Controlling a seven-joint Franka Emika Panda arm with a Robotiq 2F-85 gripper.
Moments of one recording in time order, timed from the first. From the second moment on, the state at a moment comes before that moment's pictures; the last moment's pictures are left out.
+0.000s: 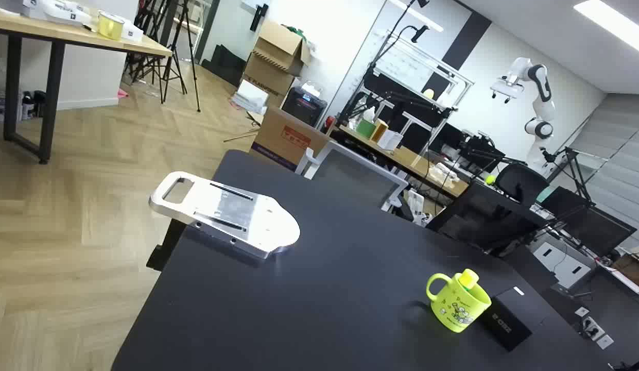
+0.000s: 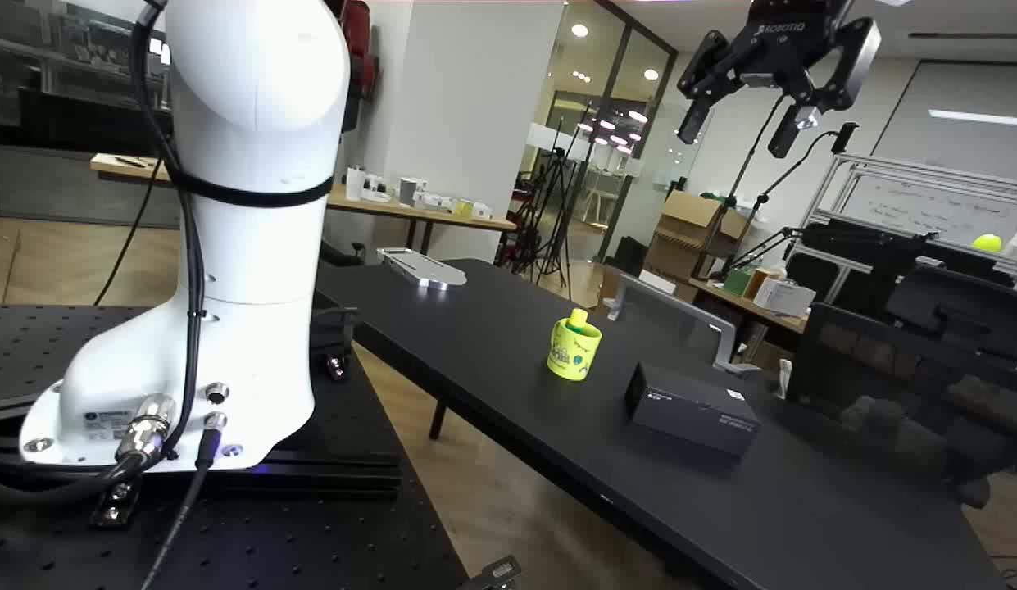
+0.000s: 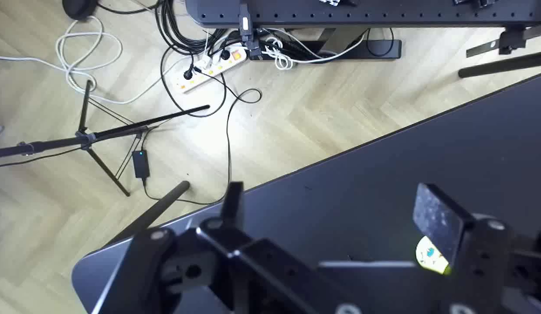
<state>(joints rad) -0.15 -0.39 -0.26 -2.16 -0.18 1.63 -0.34</state>
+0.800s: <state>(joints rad) -0.15 -0.39 -0.26 -2.16 -0.18 1.64 -0.35</state>
